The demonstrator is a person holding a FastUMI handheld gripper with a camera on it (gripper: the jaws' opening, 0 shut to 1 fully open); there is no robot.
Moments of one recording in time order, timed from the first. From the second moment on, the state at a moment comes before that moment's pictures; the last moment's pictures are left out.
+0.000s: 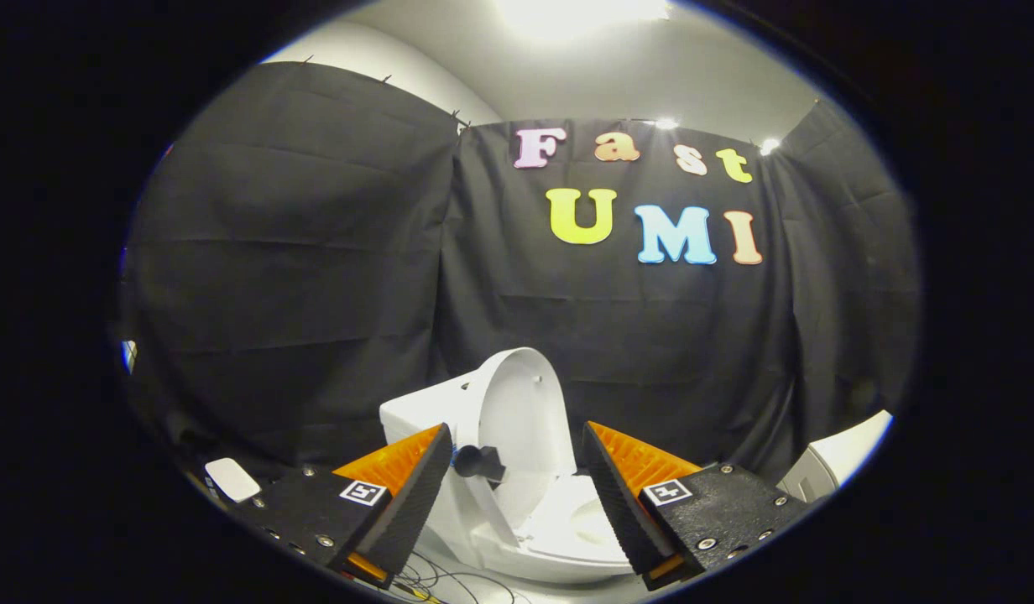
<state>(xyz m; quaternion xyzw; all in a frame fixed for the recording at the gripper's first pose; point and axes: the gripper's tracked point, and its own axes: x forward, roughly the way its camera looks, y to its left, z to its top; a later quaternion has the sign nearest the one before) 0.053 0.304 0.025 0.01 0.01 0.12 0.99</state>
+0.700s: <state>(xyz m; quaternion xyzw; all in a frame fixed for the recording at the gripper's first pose) 0.034 0.075 0.072 0.04 -0.08 0.07 0.99</state>
